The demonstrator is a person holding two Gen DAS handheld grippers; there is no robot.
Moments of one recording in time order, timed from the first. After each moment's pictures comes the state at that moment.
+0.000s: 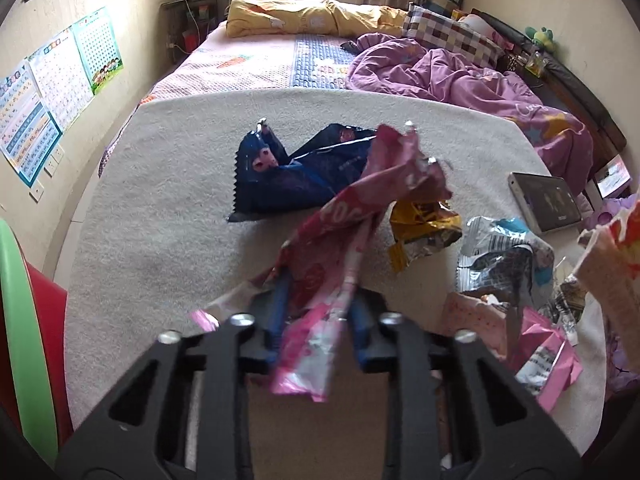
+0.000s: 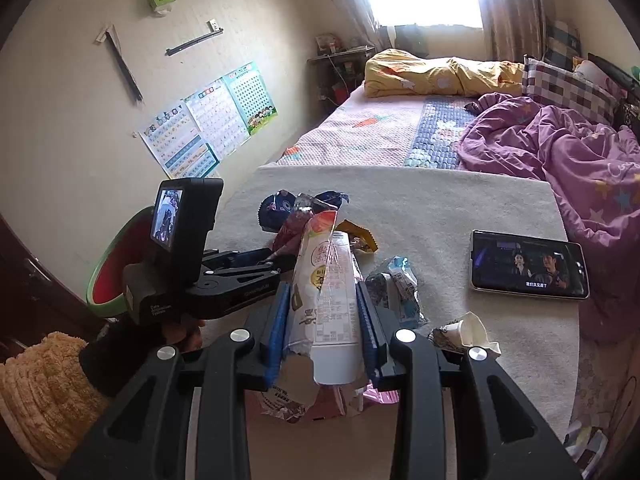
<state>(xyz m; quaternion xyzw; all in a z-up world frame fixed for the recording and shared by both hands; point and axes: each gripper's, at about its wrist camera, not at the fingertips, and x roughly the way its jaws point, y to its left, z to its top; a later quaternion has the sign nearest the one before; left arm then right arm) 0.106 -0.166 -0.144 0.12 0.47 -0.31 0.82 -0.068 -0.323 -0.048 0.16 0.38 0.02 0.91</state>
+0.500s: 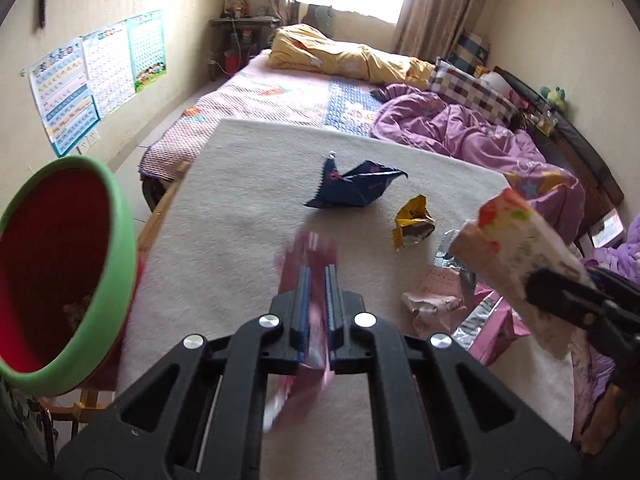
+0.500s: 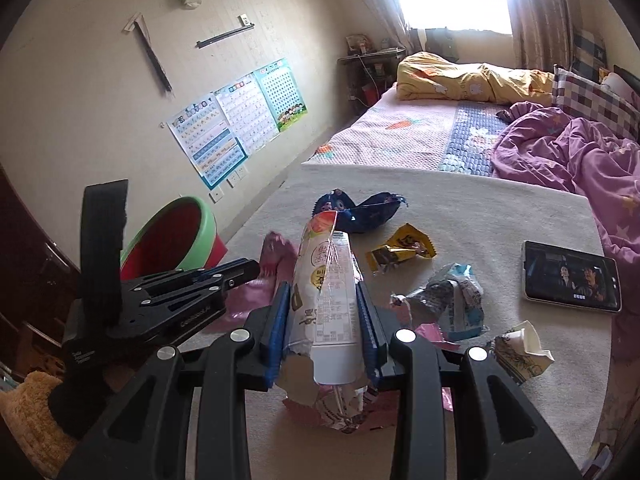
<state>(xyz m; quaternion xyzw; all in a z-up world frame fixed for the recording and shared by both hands) 0.052 -0.085 -0.081 0.04 0.42 -0.26 0.87 -0.051 -0.274 -0.044 0.15 0.38 0.07 0.91</state>
